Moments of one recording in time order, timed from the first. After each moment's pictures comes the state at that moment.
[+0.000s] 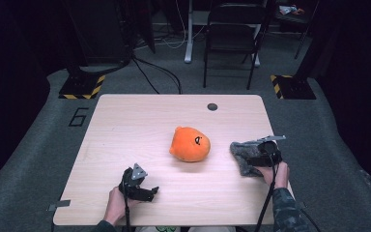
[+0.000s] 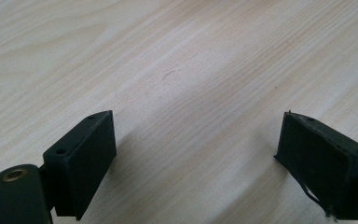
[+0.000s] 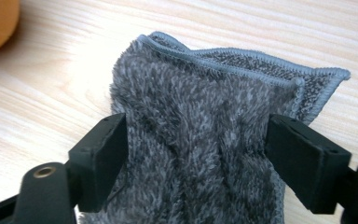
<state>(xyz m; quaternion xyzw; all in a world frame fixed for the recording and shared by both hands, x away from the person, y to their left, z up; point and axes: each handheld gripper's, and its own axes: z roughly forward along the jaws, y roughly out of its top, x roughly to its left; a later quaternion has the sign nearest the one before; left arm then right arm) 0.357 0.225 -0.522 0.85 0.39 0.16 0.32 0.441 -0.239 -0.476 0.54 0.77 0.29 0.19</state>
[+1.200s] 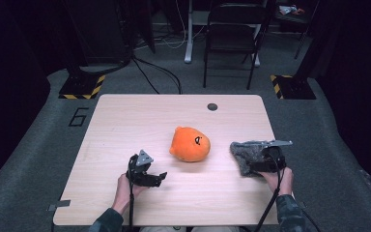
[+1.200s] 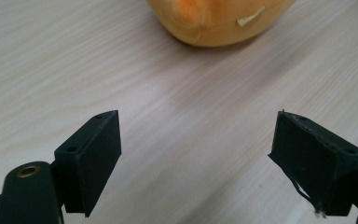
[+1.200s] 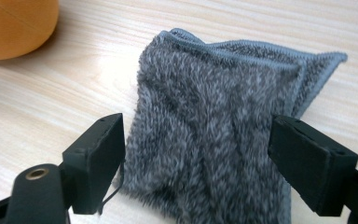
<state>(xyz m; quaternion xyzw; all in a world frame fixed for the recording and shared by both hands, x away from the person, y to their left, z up) 0.392 0.201 -0.497 0.82 0.38 0.16 0.39 0.416 -0.244 -0.467 0.54 0.76 0.31 0.17</state>
